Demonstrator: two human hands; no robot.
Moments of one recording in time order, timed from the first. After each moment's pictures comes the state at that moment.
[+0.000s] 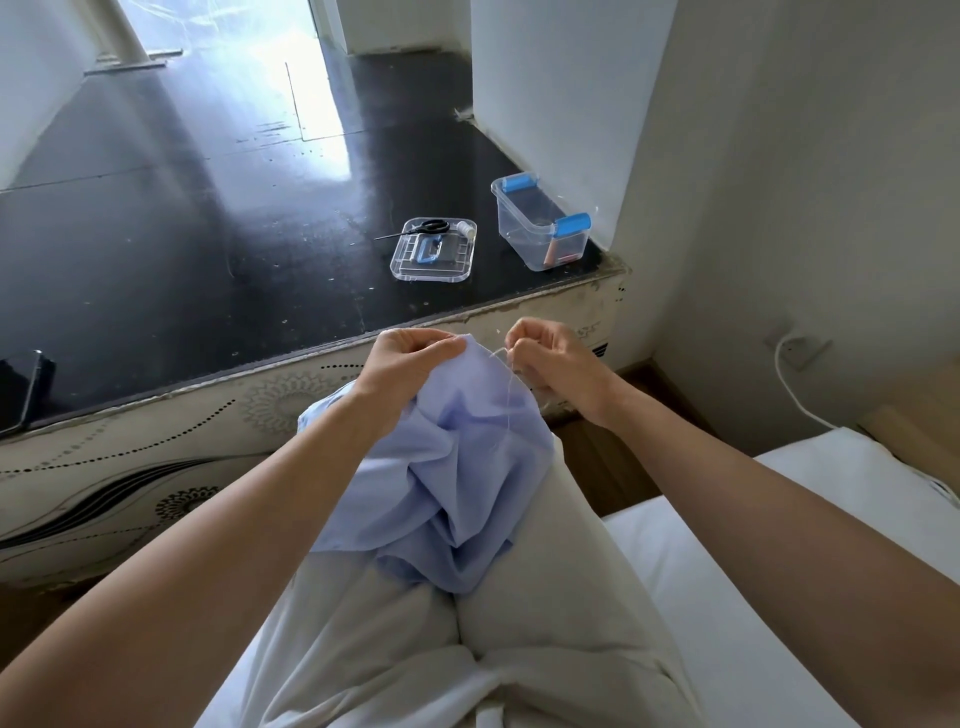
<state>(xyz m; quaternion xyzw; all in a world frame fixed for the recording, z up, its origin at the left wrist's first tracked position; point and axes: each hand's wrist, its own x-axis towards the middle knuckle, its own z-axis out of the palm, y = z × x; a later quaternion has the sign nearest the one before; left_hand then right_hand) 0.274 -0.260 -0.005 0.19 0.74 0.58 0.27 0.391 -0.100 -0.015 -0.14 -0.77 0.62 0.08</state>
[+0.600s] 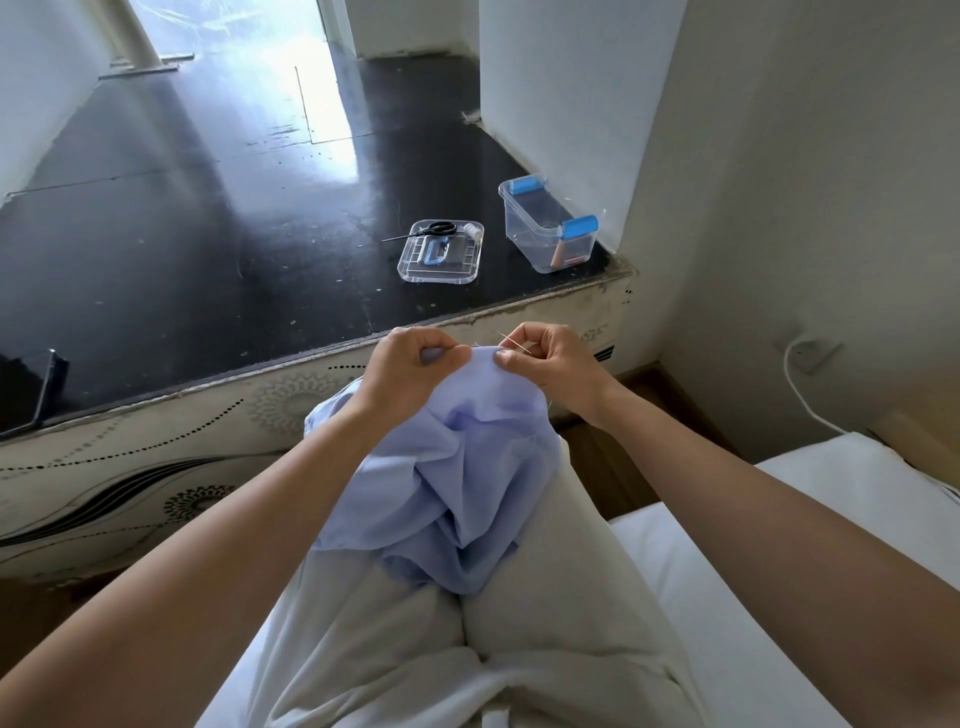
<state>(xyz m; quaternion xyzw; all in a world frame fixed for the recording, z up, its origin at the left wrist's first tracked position) 0.257 -0.264 -0.021 0.38 0.80 0.46 0.12 0.379 -0.101 -0.028 -0.14 -0.81 0.55 0.13</state>
